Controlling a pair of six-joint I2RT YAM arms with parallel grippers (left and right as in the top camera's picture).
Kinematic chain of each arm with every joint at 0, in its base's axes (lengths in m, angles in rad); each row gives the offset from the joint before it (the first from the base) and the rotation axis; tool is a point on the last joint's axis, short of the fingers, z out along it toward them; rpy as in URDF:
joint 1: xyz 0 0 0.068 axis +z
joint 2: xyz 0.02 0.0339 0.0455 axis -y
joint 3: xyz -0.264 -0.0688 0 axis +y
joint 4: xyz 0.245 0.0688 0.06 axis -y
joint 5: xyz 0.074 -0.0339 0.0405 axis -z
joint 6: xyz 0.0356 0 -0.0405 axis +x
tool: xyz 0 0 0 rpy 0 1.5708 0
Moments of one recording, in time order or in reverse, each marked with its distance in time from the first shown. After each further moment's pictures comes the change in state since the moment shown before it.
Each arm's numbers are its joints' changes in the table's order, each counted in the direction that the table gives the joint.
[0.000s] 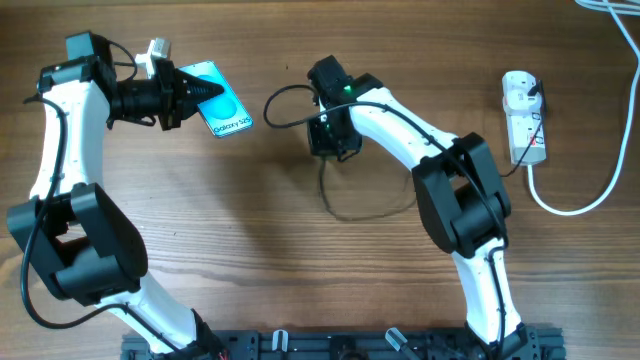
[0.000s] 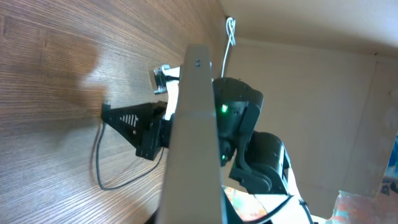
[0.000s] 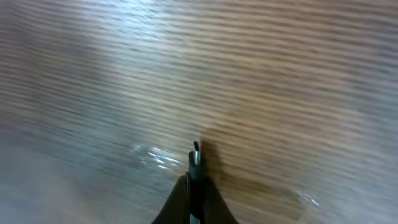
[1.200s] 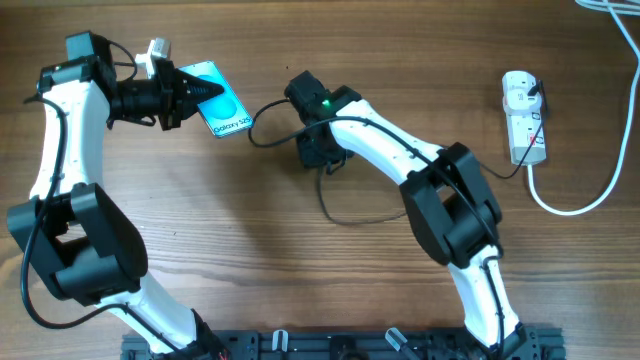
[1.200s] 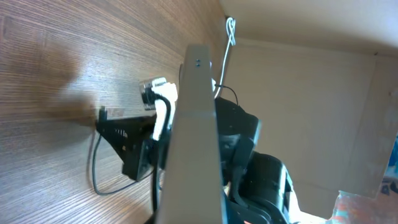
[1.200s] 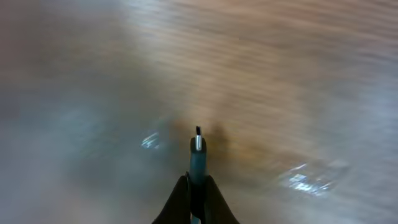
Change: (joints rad) left arm 0.000 0.000 0.000 -0.001 0.000 0.000; right arm 0.088 0.033 0.015 -0.010 0.097 -0.011
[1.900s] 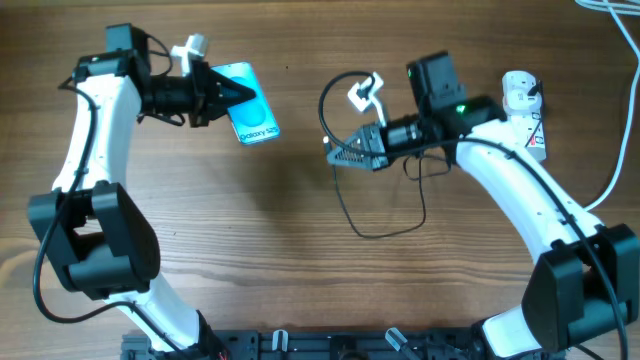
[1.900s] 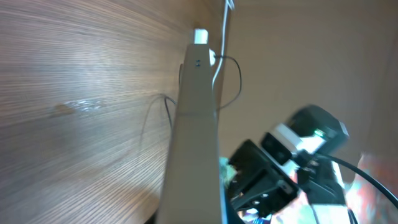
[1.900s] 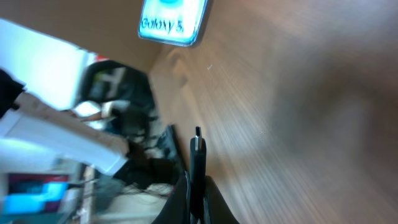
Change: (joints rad) left arm -0.134 0.000 0.000 0.005 0.012 0.092; right arm -0.319 0.577 0.496 0.200 -1.057 -0.396
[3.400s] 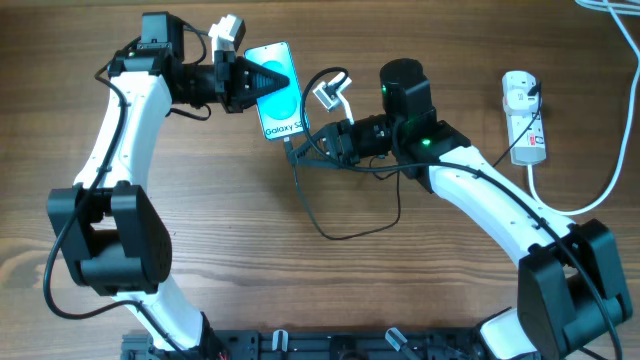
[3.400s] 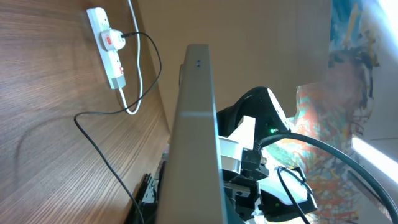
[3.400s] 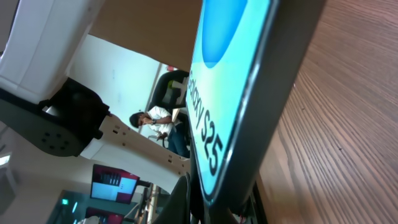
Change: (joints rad) left arm -0.121 0.000 0.000 0.143 0.320 0.042; right arm 0.134 0.005 0.152 0.804 -0.155 0.717
